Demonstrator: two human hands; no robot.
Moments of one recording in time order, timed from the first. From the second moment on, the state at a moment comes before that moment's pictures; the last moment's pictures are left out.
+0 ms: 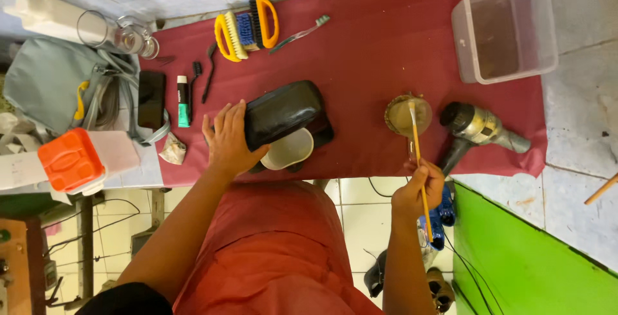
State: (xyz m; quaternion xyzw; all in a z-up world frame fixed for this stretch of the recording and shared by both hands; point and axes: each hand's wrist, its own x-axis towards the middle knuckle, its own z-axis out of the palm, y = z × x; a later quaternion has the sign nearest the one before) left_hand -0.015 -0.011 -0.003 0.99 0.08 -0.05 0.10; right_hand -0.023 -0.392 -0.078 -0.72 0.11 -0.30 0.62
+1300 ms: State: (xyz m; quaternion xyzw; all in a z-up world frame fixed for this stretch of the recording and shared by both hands) left_hand -0.002 -0.003 0.015 0.98 0.05 -0.09 0.15; right_hand -0.028 -0.404 -0.031 -0.80 0.15 -0.27 0.52
